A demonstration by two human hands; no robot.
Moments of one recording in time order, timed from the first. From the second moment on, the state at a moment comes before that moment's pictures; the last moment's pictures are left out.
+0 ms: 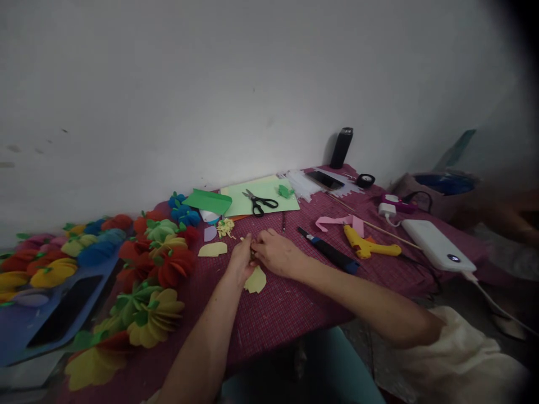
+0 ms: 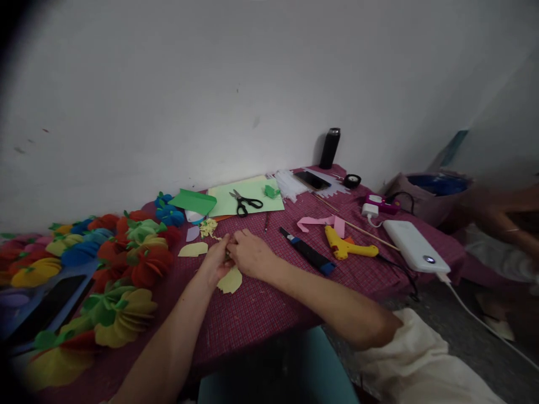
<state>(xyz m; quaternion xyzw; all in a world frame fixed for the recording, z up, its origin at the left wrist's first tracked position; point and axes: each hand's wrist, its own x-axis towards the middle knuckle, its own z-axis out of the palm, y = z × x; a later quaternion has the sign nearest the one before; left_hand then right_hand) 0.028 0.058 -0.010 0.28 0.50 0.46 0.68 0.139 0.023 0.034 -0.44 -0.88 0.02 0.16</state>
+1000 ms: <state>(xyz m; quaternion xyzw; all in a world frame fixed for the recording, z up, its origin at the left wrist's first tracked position) 0.031 0.045 0.000 0.31 0.44 0.39 0.75 0.195 0.009 0.038 -0.52 -0.85 0.02 0.03</state>
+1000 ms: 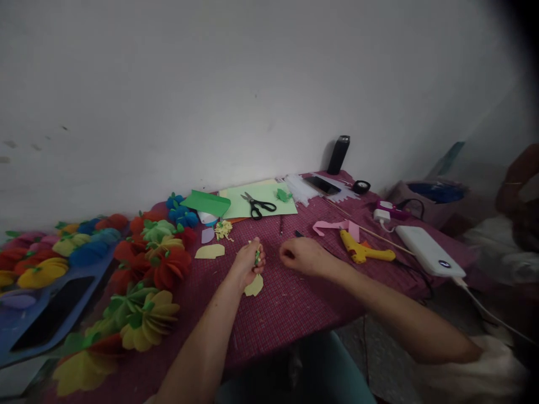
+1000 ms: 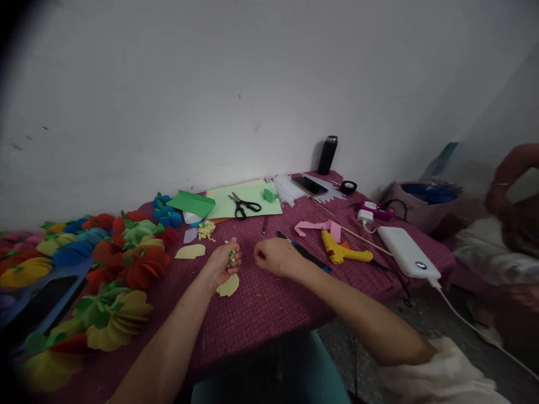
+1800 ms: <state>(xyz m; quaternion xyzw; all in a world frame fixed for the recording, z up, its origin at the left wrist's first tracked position) 0.022 0.058 0.005 0.28 0.44 0.42 0.74 0.152 0.051 0.002 -0.35 -0.84 0.25 0.34</state>
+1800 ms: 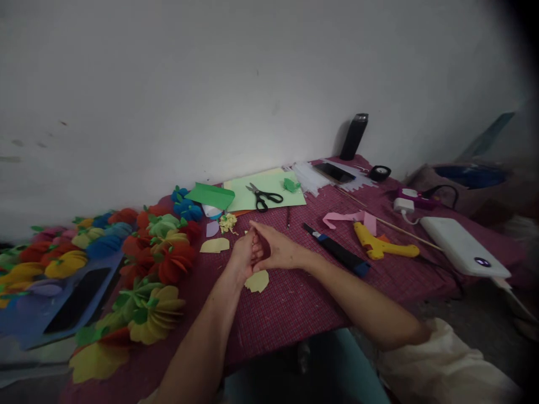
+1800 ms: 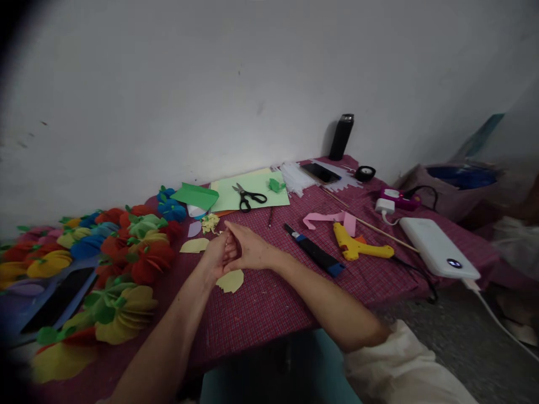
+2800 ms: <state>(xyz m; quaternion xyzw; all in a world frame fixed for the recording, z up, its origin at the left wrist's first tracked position) 0.038 0.058 -0.002 0.16 0.47 0.50 0.71 0.140 0.039 0.007 -0.35 -0.89 0.11 0.27</state>
